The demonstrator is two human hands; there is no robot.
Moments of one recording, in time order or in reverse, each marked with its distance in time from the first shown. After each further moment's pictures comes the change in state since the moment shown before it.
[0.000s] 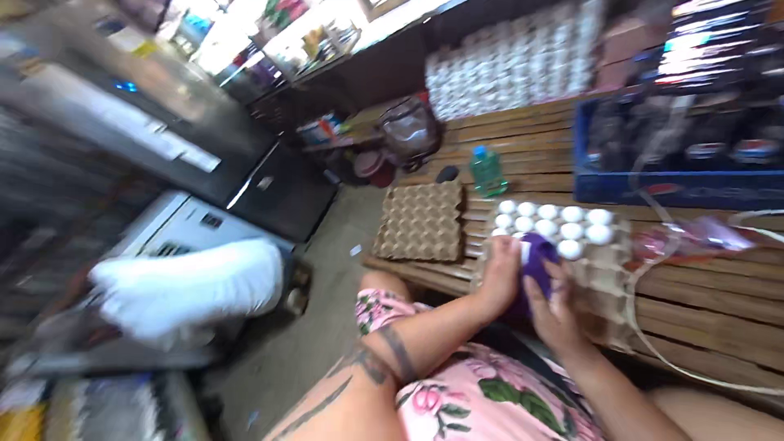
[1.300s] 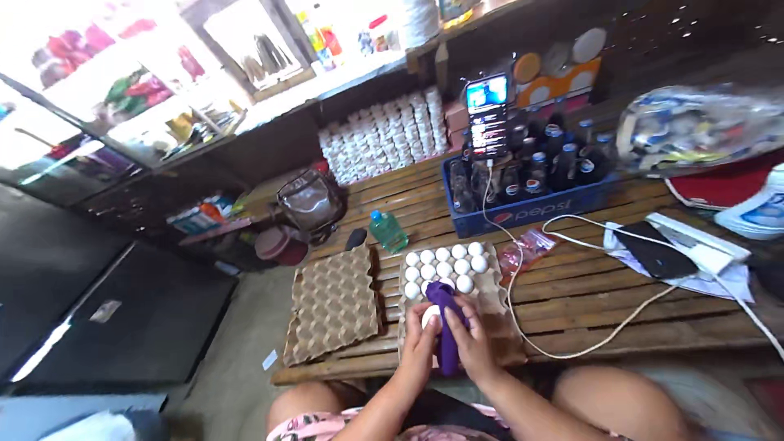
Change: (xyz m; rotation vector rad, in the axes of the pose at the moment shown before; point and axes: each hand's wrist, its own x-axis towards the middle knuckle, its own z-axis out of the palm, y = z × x) left_hand 0.004 -0.032 -0.003 0.014 -0.194 -0.011; right_hand 0.028 0.002 -0.015 0.361 0.212 0.354
